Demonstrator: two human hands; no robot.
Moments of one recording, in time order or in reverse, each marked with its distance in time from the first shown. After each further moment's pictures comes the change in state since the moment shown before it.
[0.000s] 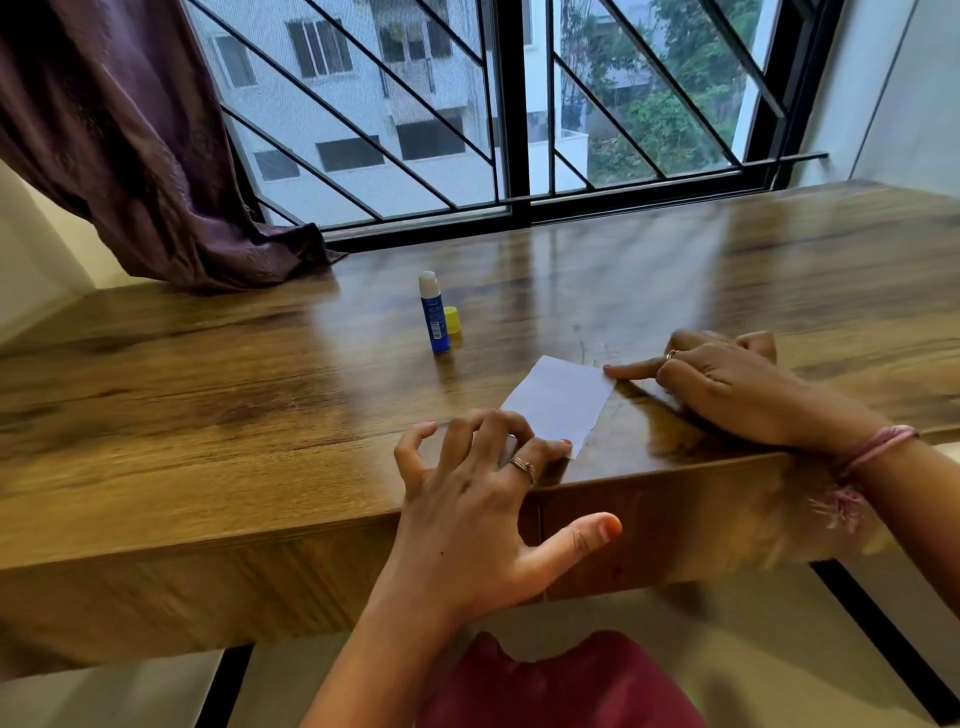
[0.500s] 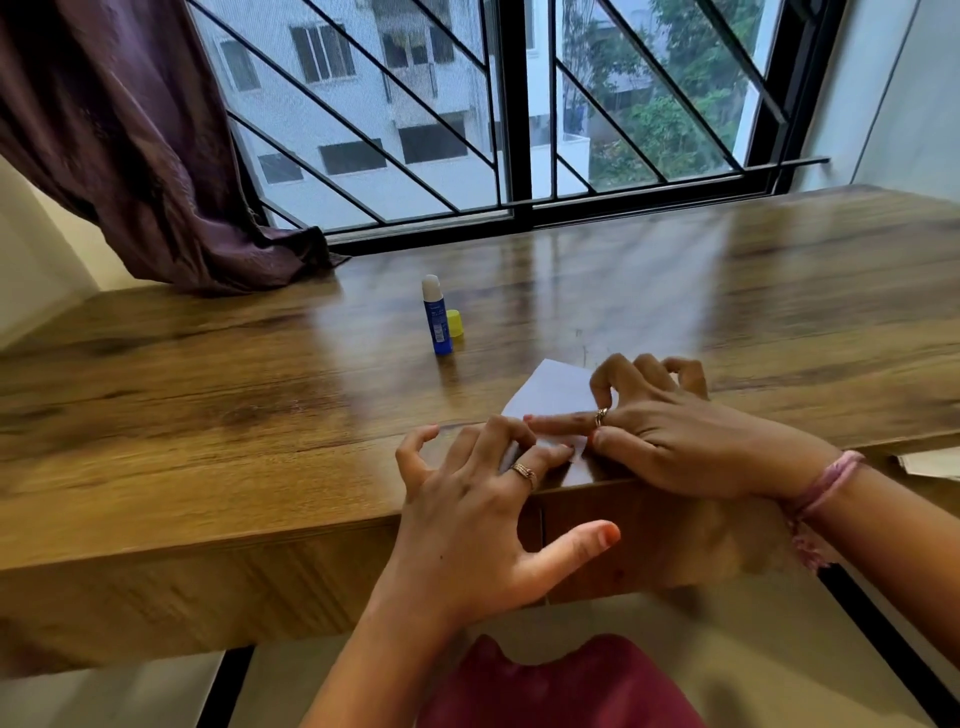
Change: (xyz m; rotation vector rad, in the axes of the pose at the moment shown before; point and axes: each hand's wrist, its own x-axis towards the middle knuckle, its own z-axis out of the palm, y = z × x) left_hand -0.003 0.000 -0.003 -0.020 0.000 0.004; right_hand -0.007 -0.042 0.024 -0.292 -0.095 -0.208
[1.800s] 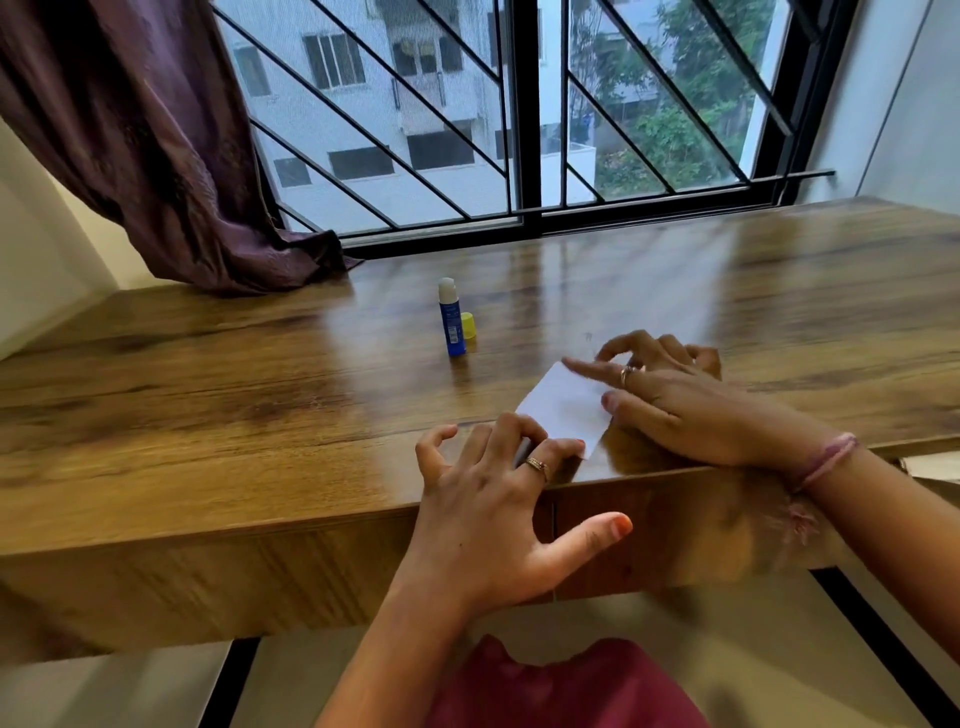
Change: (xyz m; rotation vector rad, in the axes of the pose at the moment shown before) left_hand 0.001 -0.001 -0.002 0.002 -0.065 -0.038; right_hand 0.011 0.018 -0.002 0.169 0.007 0.106
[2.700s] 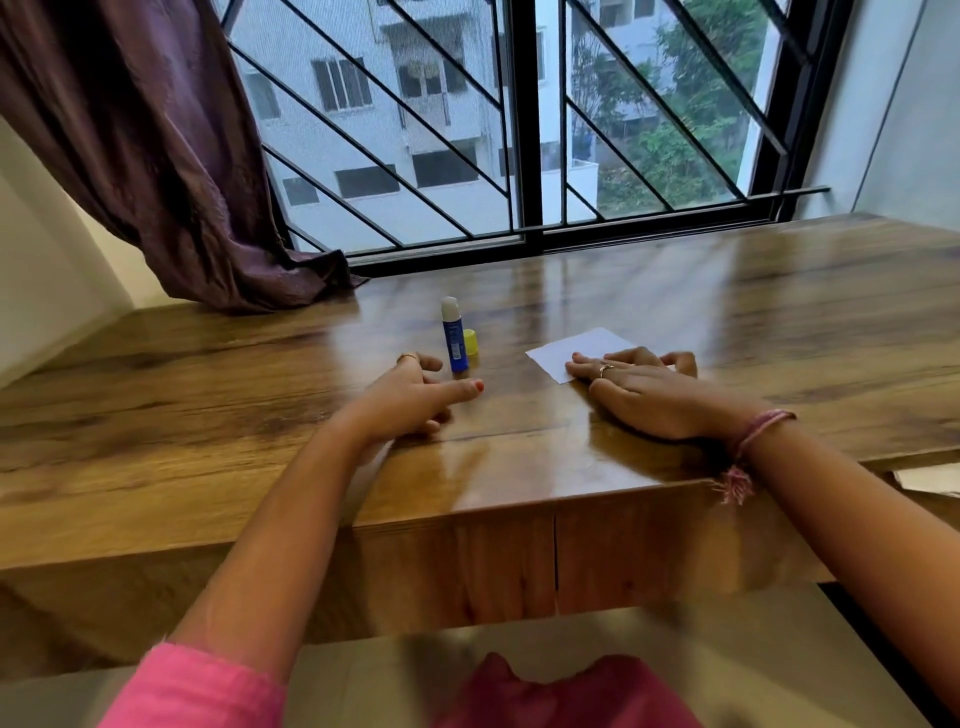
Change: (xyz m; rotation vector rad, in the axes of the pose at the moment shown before) left_hand 0.082 -0.096 -0.030 -0.827 -0.310 -0.599; right_hand 0.036 0.001 -0.003 0.058 -0.172 0.177
